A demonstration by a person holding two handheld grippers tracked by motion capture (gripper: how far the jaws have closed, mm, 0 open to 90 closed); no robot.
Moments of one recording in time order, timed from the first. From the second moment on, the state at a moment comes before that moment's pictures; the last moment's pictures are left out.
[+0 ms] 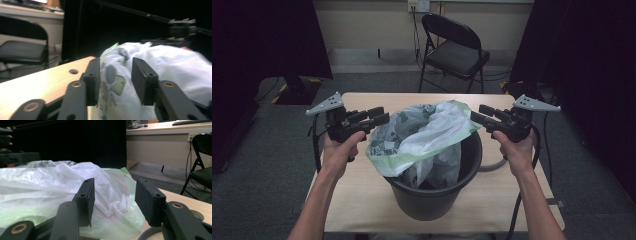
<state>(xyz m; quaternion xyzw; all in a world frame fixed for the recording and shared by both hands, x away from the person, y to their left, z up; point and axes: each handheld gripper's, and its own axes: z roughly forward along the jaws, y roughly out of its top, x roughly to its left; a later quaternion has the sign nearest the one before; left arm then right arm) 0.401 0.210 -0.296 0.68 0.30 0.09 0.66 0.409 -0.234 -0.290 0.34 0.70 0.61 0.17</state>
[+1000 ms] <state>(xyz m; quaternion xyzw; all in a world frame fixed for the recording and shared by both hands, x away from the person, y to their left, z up) 0.416 0.199 -0.294 0.71 0.28 0.07 0.64 0.402 -0.222 -0.281 0.32 0.71 0.61 0.15</state>
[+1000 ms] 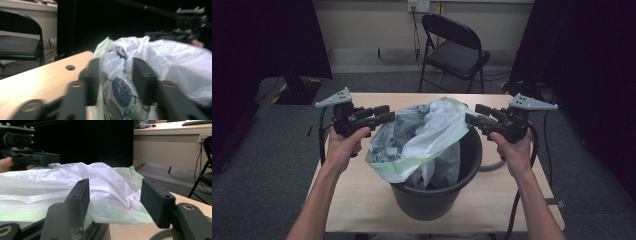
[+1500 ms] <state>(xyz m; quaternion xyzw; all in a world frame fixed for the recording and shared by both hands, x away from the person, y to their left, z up) 0.362 0.219 -0.296 0.70 0.27 0.09 0.65 0.401 -0.220 -0.279 0.32 0.71 0.61 0.15</state>
